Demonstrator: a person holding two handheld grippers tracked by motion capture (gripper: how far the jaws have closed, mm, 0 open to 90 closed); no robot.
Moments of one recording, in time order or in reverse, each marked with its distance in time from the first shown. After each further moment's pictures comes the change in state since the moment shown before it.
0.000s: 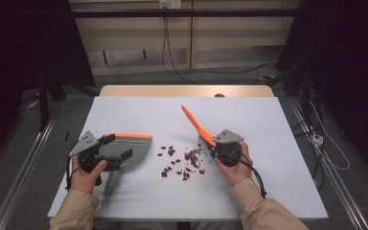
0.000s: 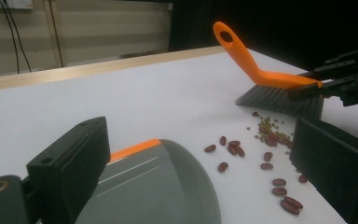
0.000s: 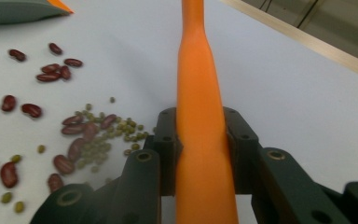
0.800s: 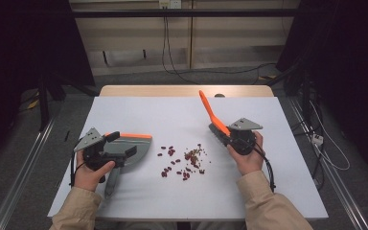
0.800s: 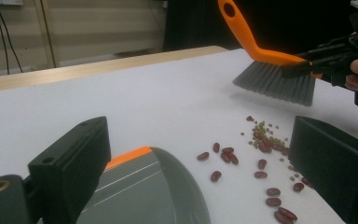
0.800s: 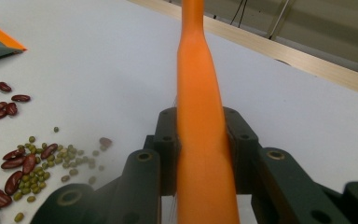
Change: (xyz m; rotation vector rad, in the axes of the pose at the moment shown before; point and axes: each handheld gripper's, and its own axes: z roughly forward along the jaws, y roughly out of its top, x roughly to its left) left arm -0.003 0.008 0.011 0.011 -0.022 -0.005; right arm -0.048 0.005 -0.008 -0.047 -0.043 0.119
